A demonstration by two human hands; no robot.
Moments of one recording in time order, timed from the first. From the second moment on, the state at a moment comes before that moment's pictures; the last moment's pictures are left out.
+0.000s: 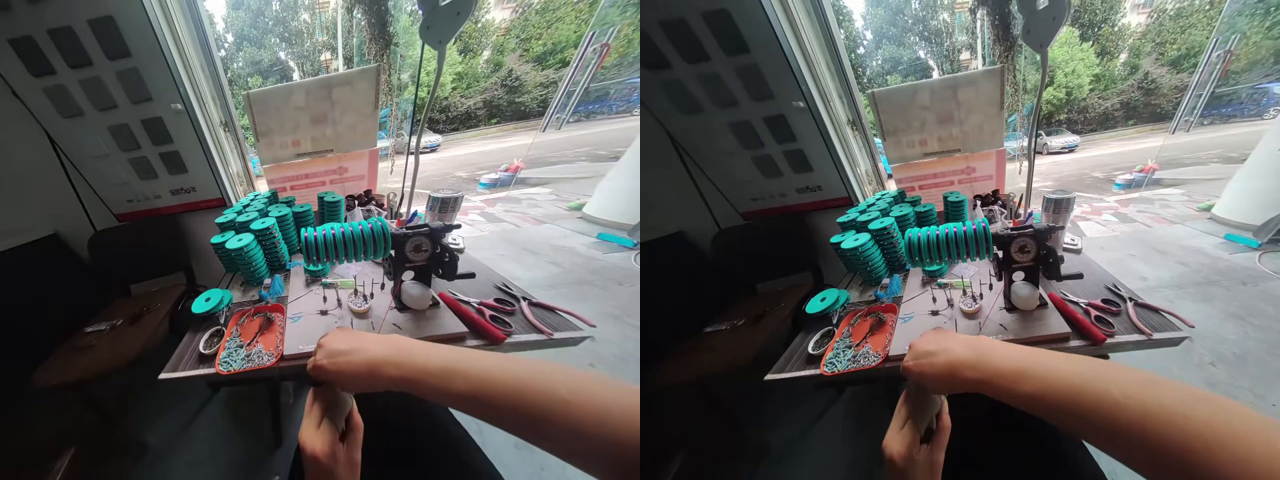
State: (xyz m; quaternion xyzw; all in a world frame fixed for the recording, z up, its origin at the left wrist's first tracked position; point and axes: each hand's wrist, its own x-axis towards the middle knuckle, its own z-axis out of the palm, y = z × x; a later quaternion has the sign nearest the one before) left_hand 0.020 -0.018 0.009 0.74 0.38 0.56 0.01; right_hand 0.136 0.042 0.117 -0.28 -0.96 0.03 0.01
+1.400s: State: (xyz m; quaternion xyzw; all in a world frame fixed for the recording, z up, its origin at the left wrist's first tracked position) left_hand 0.041 -0.030 0.014 0.48 0.36 0.44 0.67; right_hand 0.171 -0.061 0.018 -0.45 -0.37 0.61 0.54
